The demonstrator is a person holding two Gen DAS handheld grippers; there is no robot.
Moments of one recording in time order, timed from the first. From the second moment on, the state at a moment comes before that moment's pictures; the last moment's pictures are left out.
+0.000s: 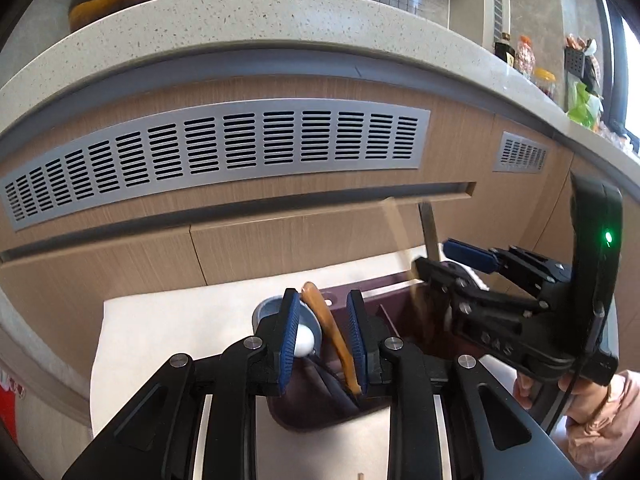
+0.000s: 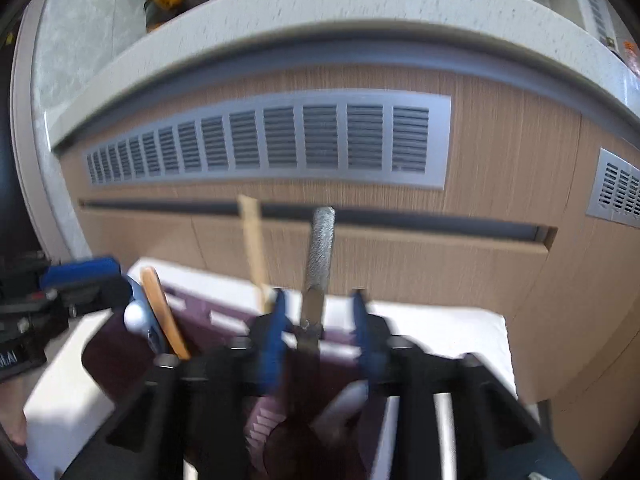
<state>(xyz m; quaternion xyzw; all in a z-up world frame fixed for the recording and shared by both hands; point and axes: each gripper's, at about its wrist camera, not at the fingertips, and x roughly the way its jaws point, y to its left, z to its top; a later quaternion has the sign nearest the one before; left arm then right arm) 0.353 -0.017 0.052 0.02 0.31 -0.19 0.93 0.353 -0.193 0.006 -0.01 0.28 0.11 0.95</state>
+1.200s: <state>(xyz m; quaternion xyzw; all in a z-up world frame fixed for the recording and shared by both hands) 0.155 0.051 -0.063 0.00 0.52 -0.22 0.83 0.126 -0.204 -0.052 -0.13 0.42 0.07 0.90</state>
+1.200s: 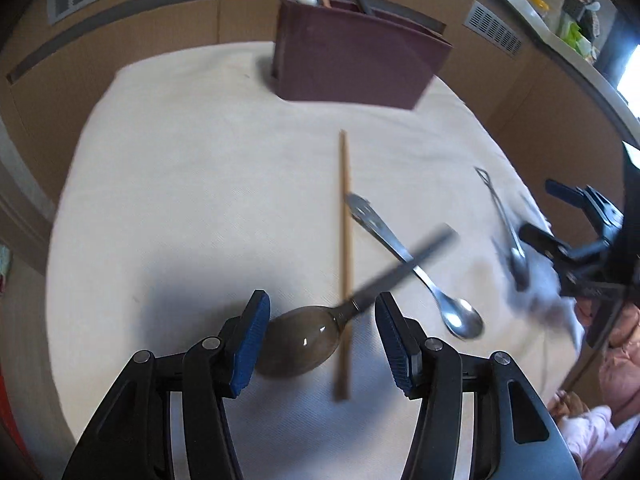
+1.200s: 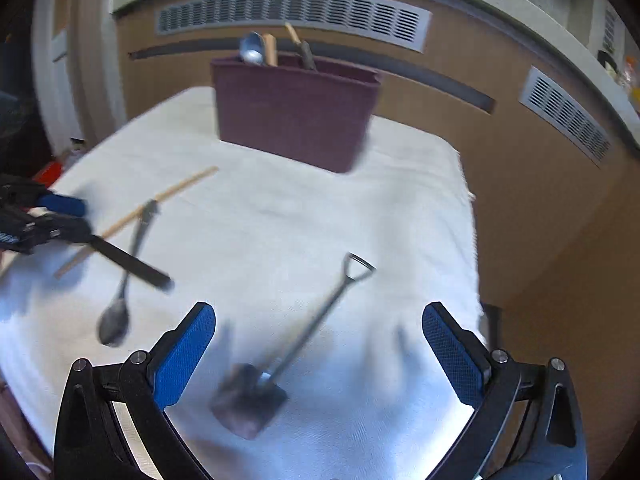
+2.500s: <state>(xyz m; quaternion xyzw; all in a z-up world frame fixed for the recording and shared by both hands) 0.179 -0.004 -0.025 0.03 0.46 -0.18 0.87 0.147 -0.226 -0.059 0.01 0.47 0.08 0.88</state>
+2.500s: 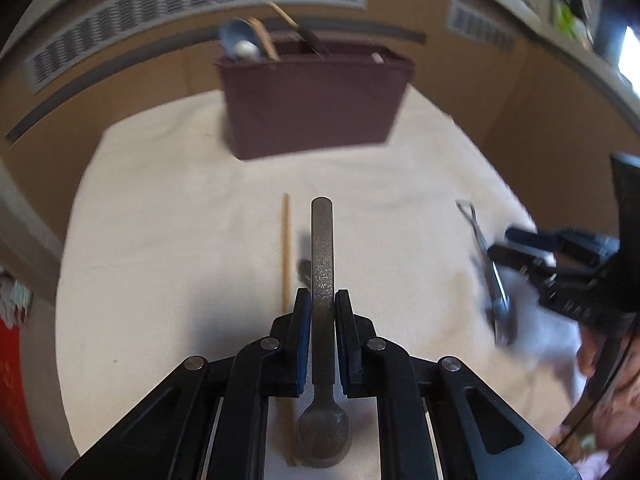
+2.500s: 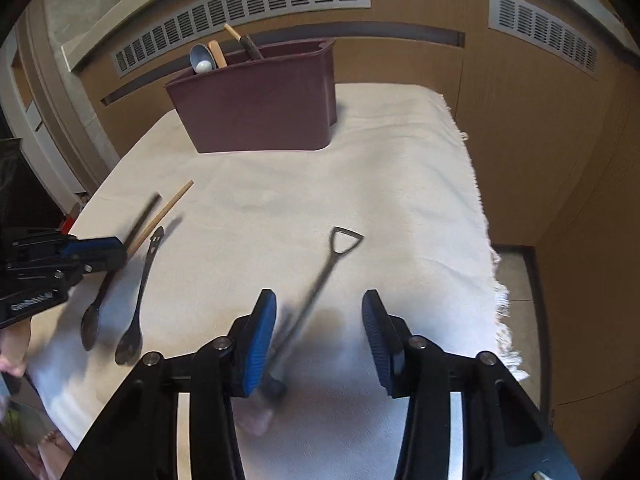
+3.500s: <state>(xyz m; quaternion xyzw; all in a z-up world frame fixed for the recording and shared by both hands) 0.137 0.025 0.027 -0.05 0.36 -0.15 0.92 0.121 -0.193 -0.008 -0.02 0.41 0.10 0.91</state>
